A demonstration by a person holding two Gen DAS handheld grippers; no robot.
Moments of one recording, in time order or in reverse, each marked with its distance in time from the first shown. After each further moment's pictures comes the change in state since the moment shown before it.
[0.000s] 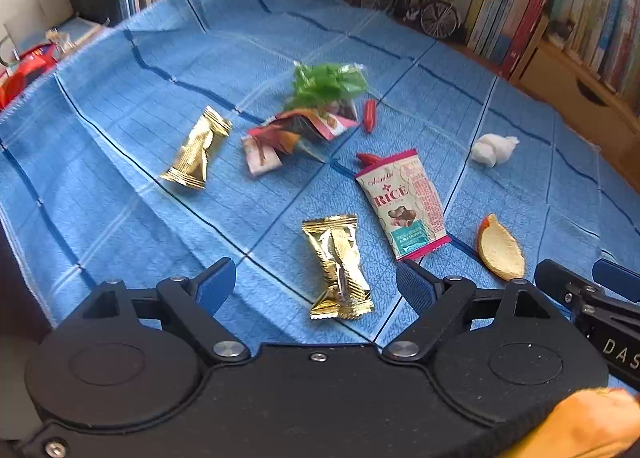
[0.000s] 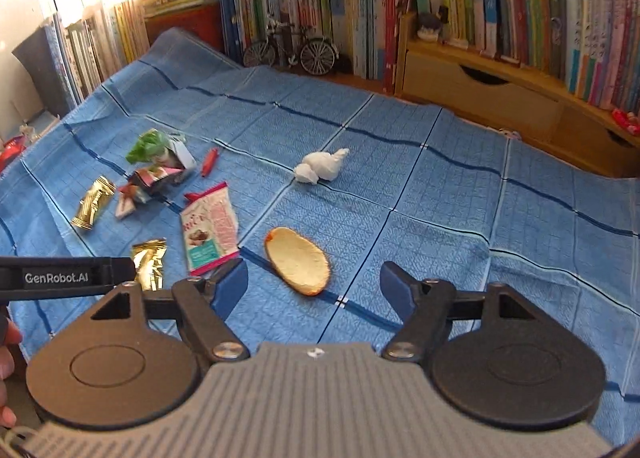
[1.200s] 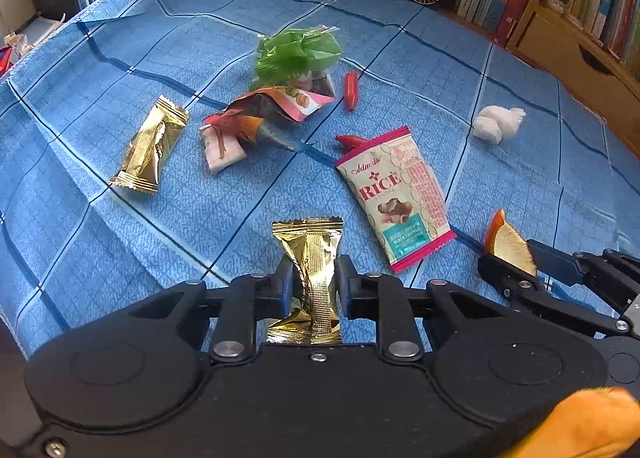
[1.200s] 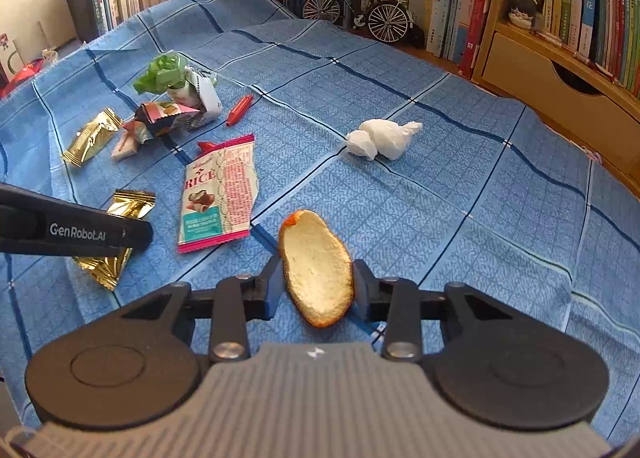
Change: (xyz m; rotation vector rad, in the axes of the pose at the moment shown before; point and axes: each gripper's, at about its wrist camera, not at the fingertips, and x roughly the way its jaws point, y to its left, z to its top) left arm 0.035 -0.012 0.004 0.078 0.040 -0.023; right arm 0.065 0.019 -0.010 -0.181 0.051 0.100
